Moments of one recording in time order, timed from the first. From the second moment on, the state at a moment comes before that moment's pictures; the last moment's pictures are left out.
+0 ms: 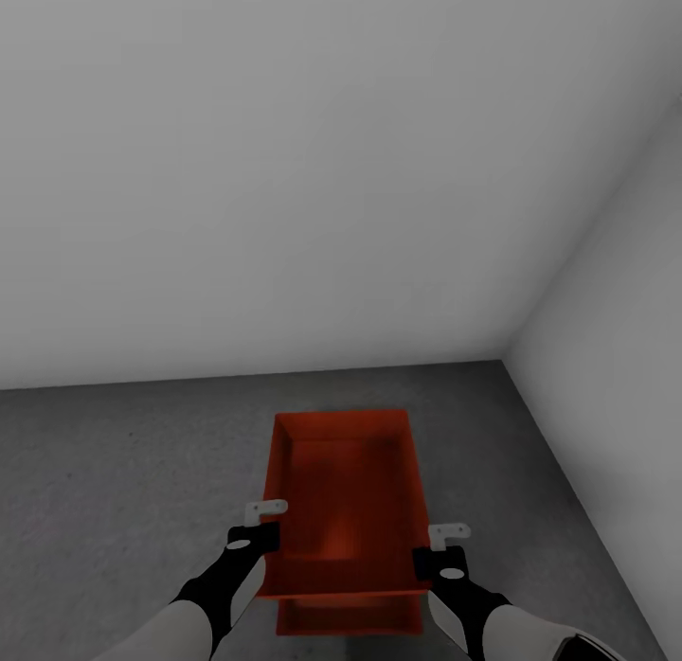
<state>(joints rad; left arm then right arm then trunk) -0.62 -0.14 -0.02 -0.33 0.06 0.06 0.24 -0.67 0.08 0.72 -0.08 -0.61 -0.11 -0.28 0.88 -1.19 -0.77</state>
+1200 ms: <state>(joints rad) -0.62 -0.14 -0.02 -0.33 0.06 0.06 0.24 -0.67 0.08 0.71 -0.08 -0.61 -0.11 -0.28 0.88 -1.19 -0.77</state>
